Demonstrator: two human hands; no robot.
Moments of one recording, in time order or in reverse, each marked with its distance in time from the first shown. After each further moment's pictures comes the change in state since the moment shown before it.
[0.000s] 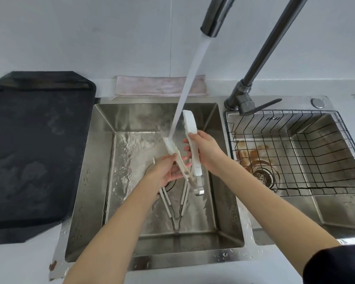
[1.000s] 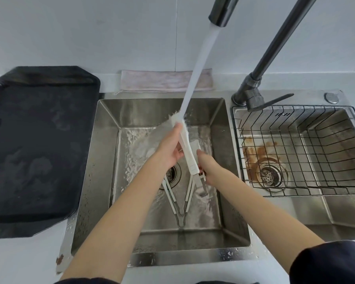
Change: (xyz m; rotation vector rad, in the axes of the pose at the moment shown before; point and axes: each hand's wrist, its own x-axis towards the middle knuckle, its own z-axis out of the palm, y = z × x) left_hand 0.004 0.038 0.014 -0.148 0.075 0.106; right_hand 0.010 0.044 0.003 0.054 0.066 0.389
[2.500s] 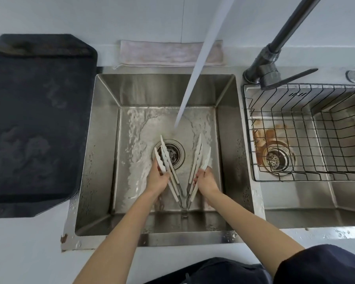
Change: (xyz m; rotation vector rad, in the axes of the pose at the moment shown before) left_hand 0.001 -0.115 -0.095 0.679 0.191 0.138; right_hand 0.060 0.118 -0.011 -0.429 0.190 -0.141
